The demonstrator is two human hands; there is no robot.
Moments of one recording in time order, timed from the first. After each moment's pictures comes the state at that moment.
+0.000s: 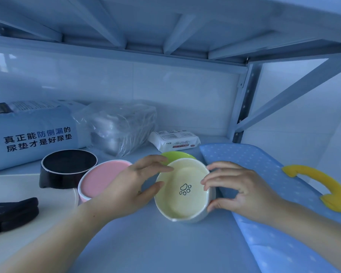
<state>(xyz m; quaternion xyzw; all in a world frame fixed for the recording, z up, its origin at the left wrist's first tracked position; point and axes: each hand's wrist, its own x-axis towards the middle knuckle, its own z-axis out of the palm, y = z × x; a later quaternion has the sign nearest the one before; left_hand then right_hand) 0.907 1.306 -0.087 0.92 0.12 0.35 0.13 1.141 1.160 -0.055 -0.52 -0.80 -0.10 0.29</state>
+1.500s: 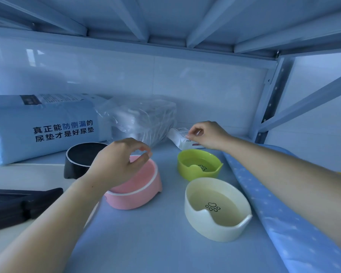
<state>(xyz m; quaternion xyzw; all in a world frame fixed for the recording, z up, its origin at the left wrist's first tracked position) 0.864 1.358 -0.070 0.86 0.37 0.35 0.07 1.146 1.357 -0.031 -0.69 -0.67 0.02 0.28</state>
